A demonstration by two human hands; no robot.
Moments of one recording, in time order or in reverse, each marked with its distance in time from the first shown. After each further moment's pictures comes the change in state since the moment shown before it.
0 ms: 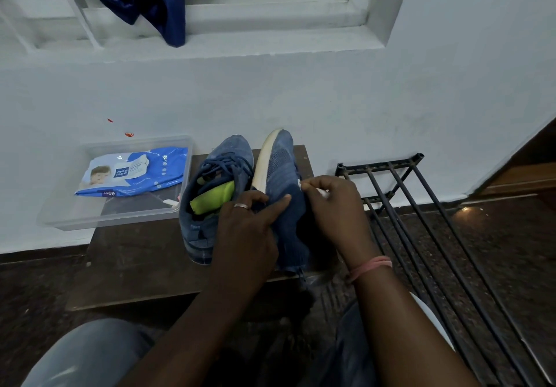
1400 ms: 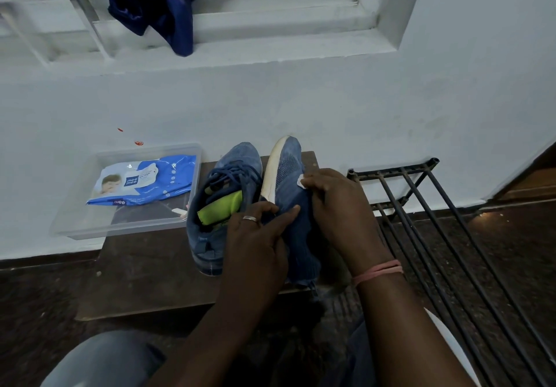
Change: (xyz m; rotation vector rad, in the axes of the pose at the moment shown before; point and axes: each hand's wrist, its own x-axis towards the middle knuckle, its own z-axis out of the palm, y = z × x) left_hand -0.004 0.004 0.004 -0.073 0.051 -0.034; right_hand 0.012 -0.010 0.003 -0.214 0.019 -0.435
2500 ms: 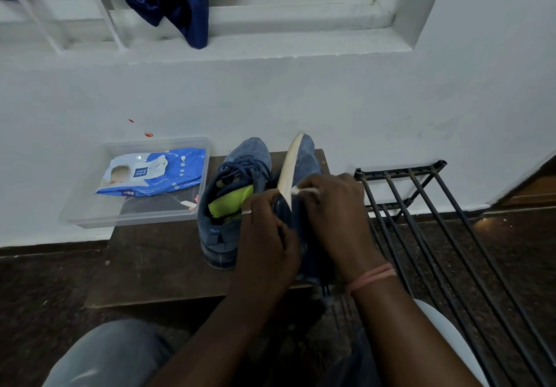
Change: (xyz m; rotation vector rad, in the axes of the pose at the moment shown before) left_hand 0.005 0.016 -0.011 -0.235 0.082 -0.157; right_hand -0.008 -0.021 0.019 -0.132 -0.004 0.069
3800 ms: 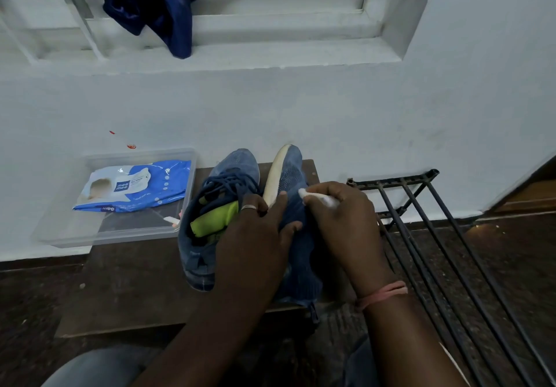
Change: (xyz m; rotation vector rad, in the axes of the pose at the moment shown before) left_hand 0.032 0.002 0.007 0.475 -0.178 0.027; right_hand 0.011 0.026 -0.014 0.383 0.016 0.217
